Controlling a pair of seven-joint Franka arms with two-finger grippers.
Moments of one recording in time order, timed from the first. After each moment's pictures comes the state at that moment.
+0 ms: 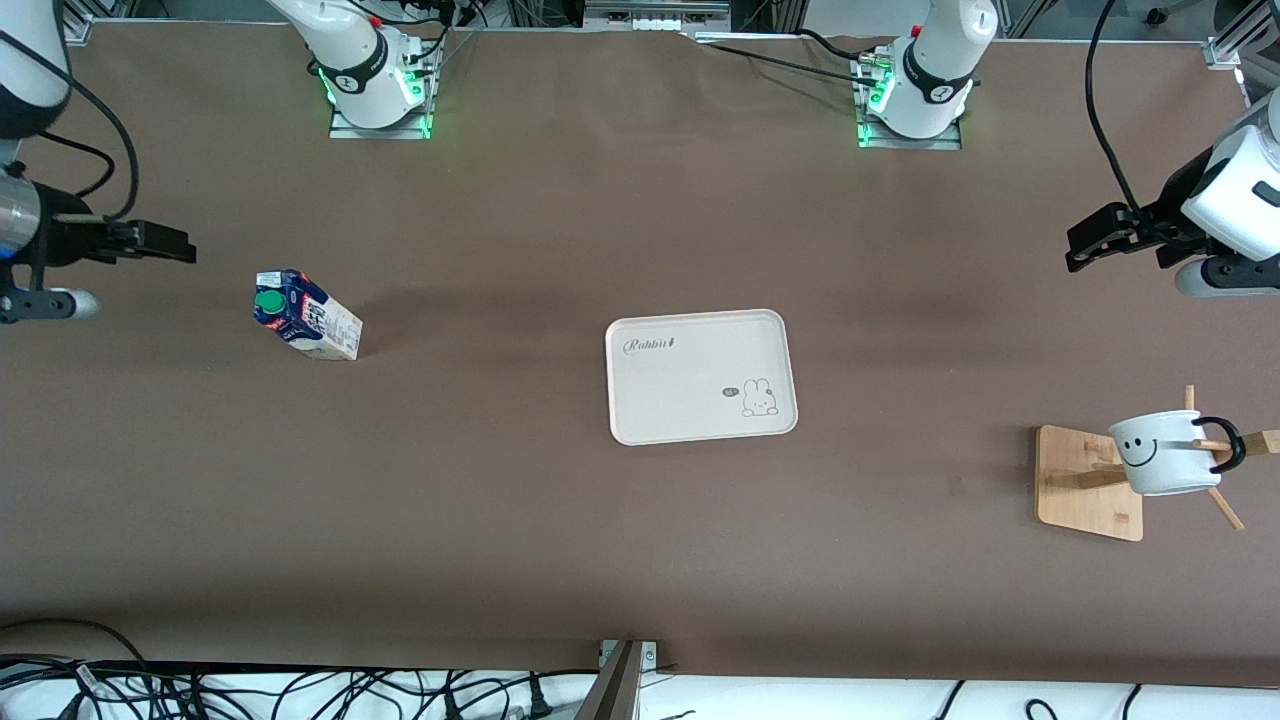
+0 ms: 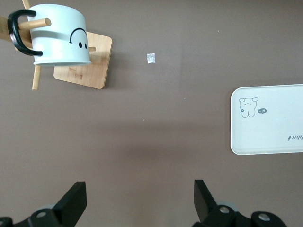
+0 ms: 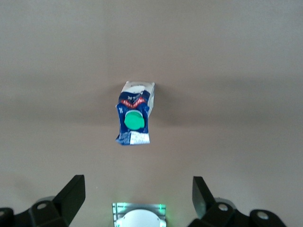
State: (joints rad) left arm -0.06 0.07 0.00 -1.50 0.02 1.52 -0.11; right arm -0.01 0.16 -0.05 -1.59 0.00 1.49 -0.07
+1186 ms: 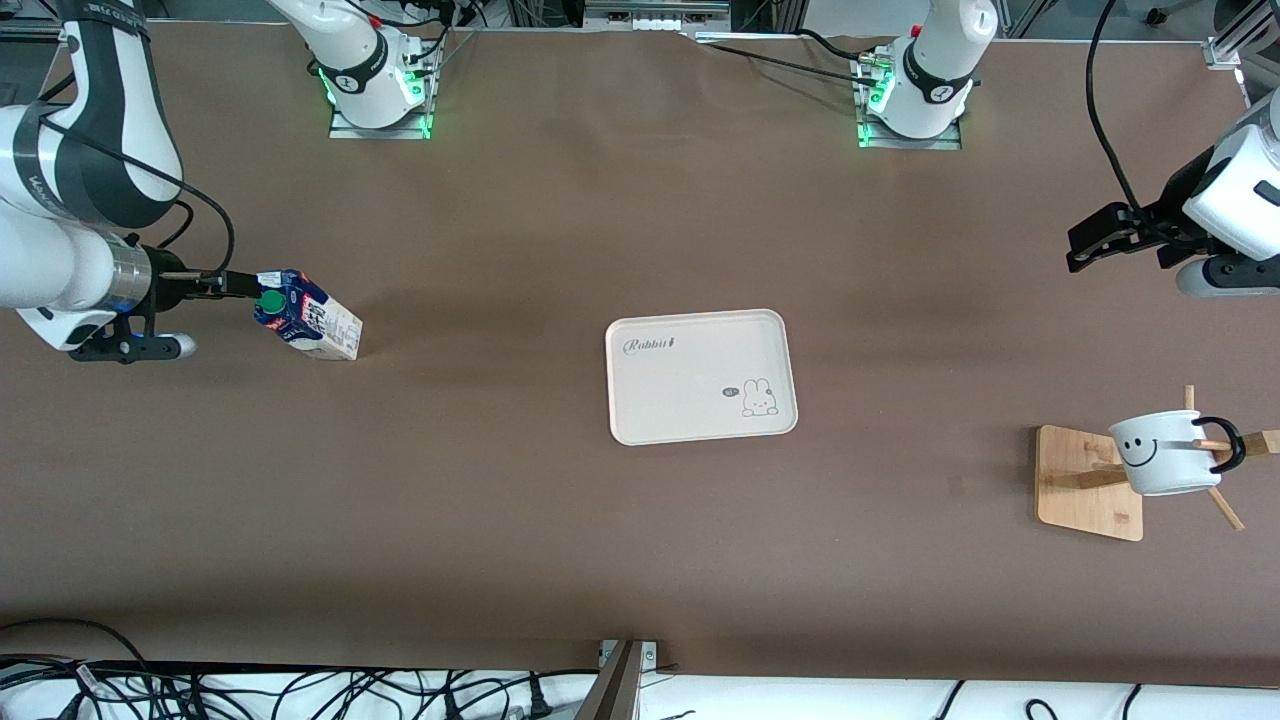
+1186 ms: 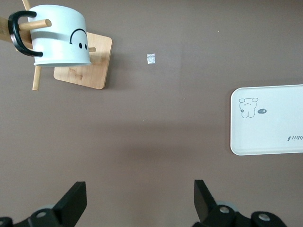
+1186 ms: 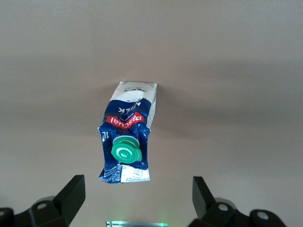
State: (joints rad) left arm -0.06 0.07 0.00 -1.50 0.02 1.52 -0.11; right arm -0.01 0.20 -0.04 -1.81 0.00 1.70 -0.07
